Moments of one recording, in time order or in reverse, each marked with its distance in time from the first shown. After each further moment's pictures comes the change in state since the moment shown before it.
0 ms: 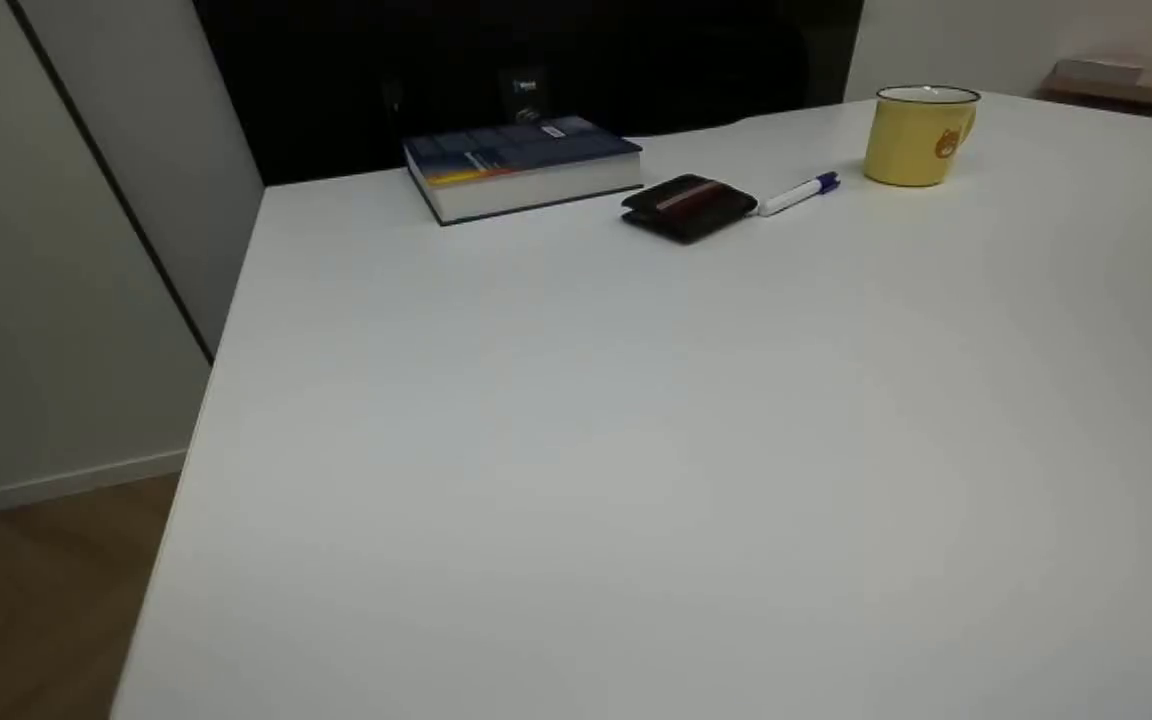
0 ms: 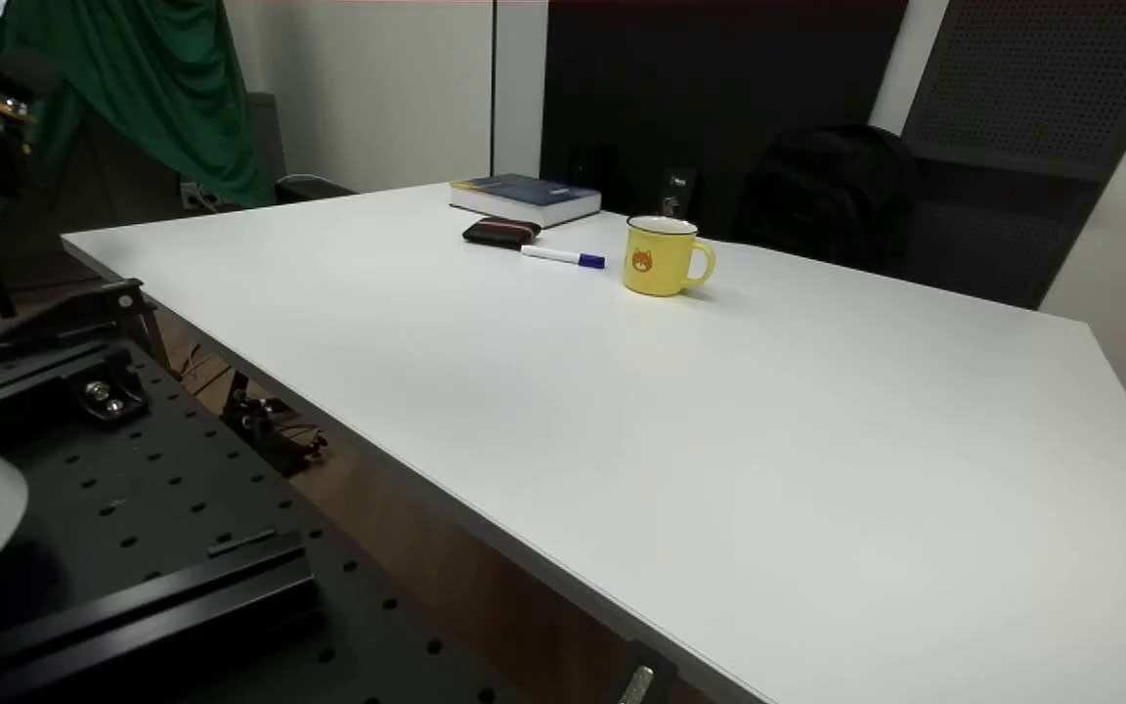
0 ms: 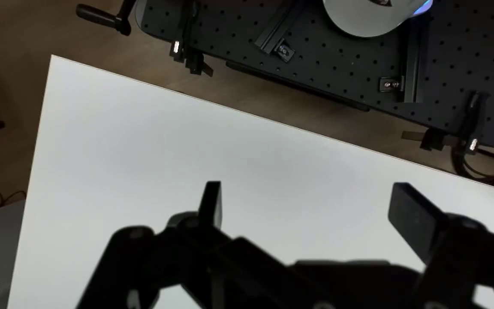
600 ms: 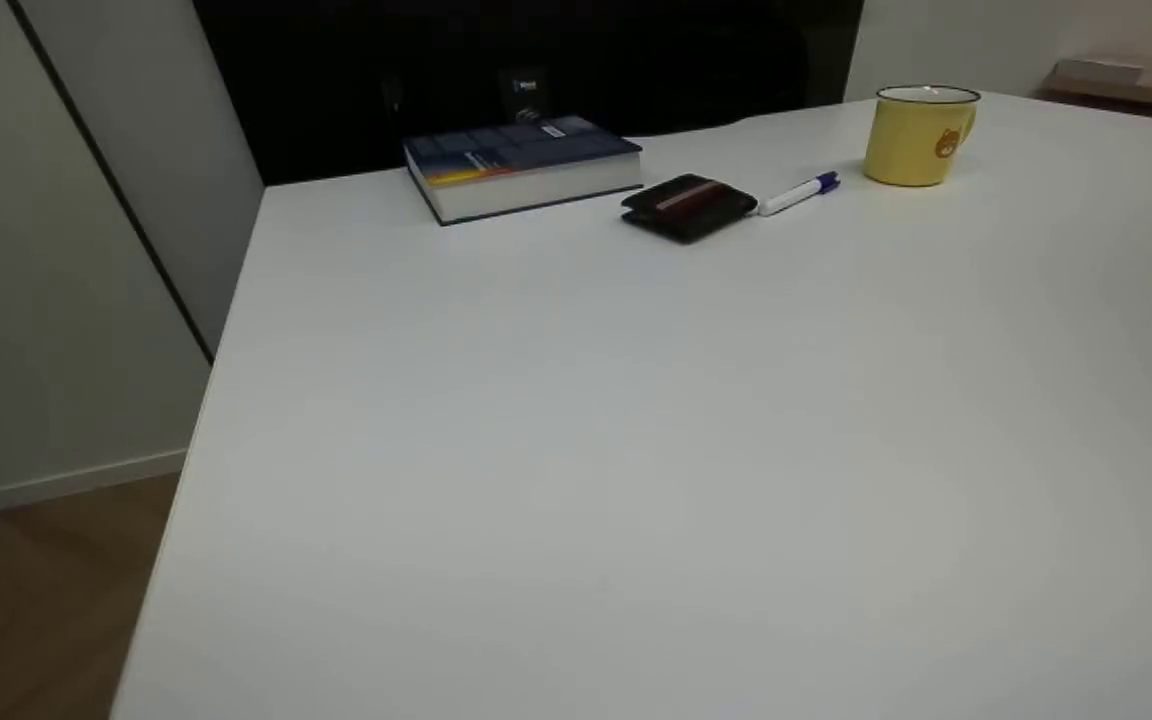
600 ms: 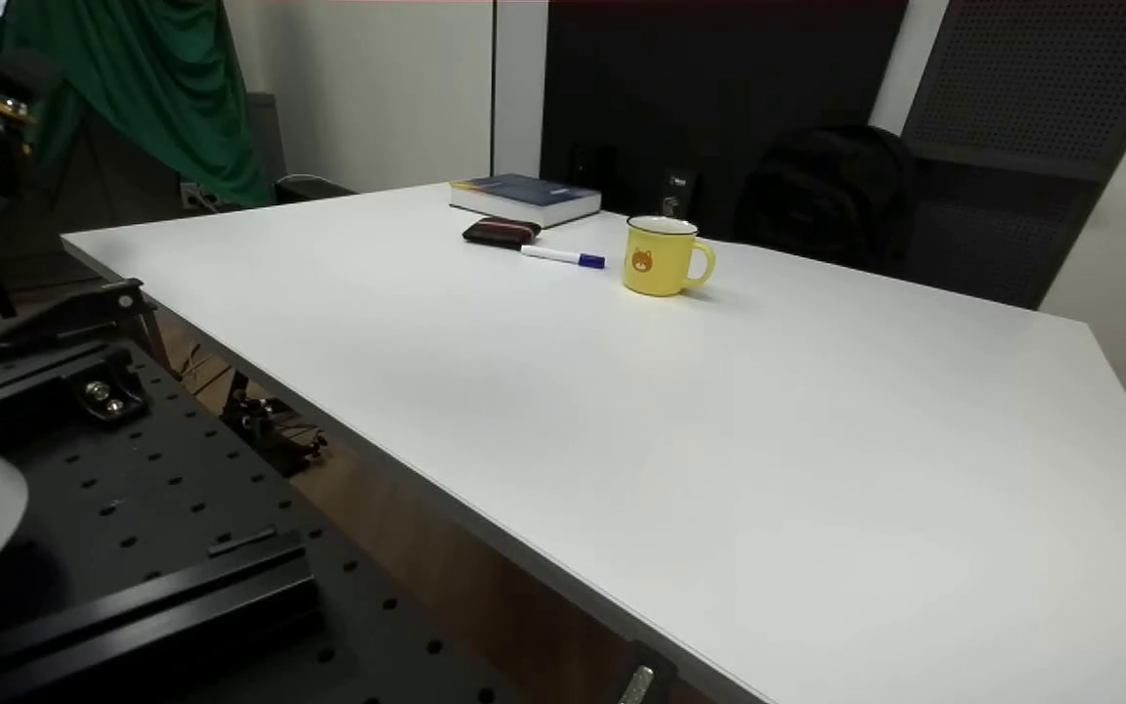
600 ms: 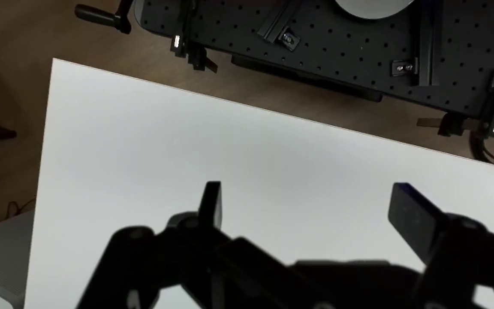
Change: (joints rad) arm 0.002 0.036 0.008 -0.033 -0.010 0.073 0.074
